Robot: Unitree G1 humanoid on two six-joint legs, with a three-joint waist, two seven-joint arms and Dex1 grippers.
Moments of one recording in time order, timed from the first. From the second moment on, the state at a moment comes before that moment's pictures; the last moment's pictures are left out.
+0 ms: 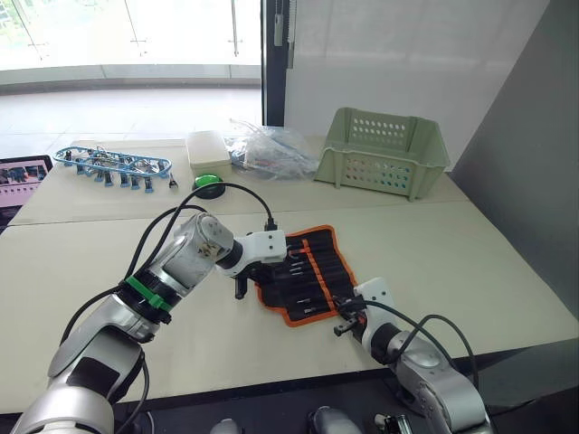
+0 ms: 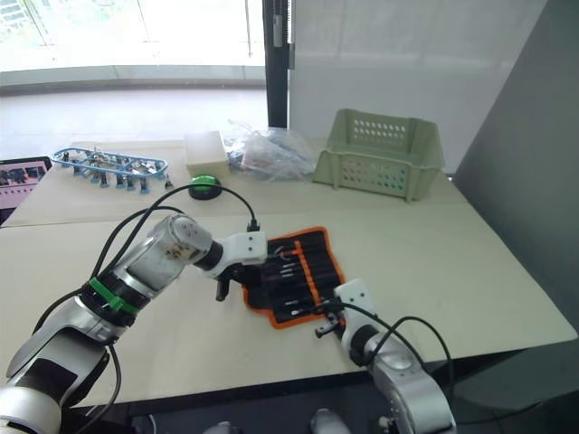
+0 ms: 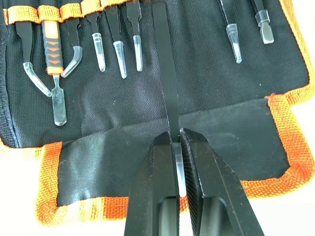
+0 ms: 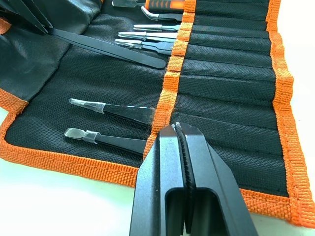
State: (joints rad) left arm -0.89 0.63 -0.58 0.12 0.07 0.66 -1.24; right arm 0.03 -0.26 0.15 -0.42 0.21 0.63 0.31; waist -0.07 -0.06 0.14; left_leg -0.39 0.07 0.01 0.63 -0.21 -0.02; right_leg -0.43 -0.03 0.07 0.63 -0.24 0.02
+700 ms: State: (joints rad) left arm -0.94 0.36 -0.58 0.34 0.16 0.54 -1.12; right arm 0.04 -0.27 0.16 -0.43 0.19 0.63 0.30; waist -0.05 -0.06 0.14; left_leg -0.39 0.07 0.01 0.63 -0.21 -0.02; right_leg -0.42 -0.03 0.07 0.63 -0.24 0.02
